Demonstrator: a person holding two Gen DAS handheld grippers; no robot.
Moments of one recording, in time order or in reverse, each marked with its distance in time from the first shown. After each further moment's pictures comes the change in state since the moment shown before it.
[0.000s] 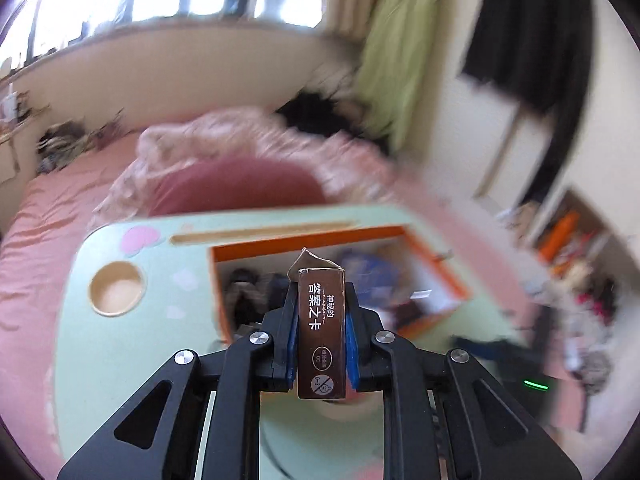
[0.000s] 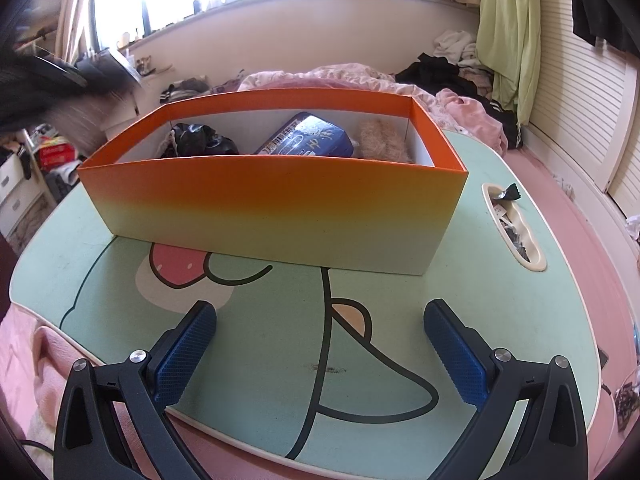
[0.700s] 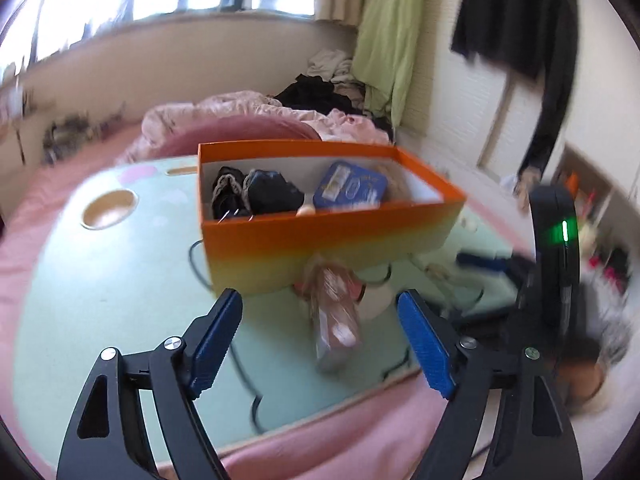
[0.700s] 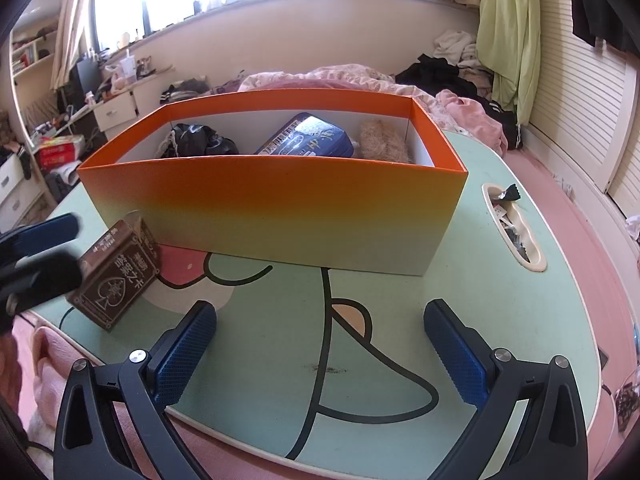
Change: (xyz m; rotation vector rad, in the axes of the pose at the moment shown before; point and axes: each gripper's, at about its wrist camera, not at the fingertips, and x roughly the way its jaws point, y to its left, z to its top) left arm 0.012 -0.018 -0.092 0.064 0.047 0.096; right arm 0.000 -0.003 0.000 0.000 0.001 0.002
